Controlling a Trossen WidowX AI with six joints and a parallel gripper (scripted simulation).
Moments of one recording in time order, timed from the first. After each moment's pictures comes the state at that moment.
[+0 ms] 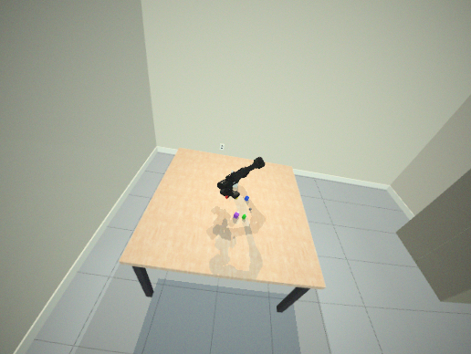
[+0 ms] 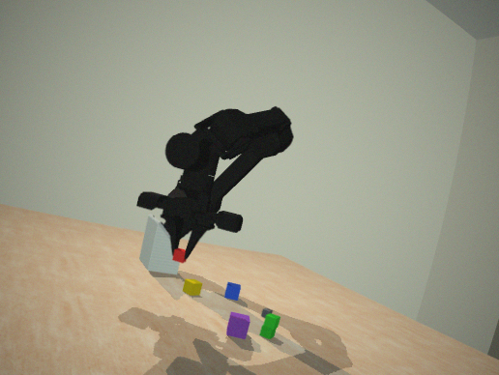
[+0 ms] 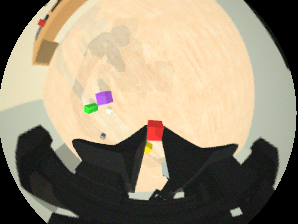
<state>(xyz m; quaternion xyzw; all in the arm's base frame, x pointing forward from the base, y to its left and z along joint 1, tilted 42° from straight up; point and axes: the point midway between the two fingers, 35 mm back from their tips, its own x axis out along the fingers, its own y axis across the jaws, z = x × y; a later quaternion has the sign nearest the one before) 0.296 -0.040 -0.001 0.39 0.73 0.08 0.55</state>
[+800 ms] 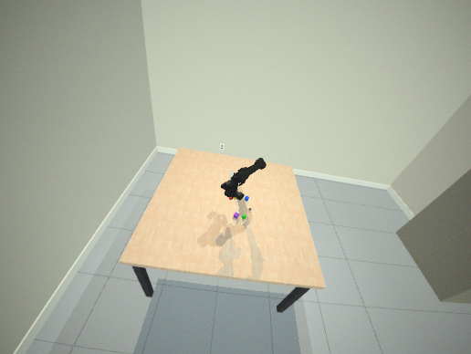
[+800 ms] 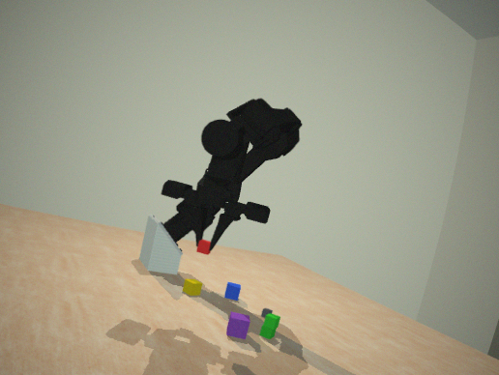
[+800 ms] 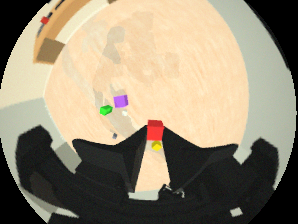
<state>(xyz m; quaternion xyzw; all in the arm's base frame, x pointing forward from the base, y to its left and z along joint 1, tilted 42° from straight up) 0.329 -0.033 0.042 0.38 0.73 0.08 0.56</state>
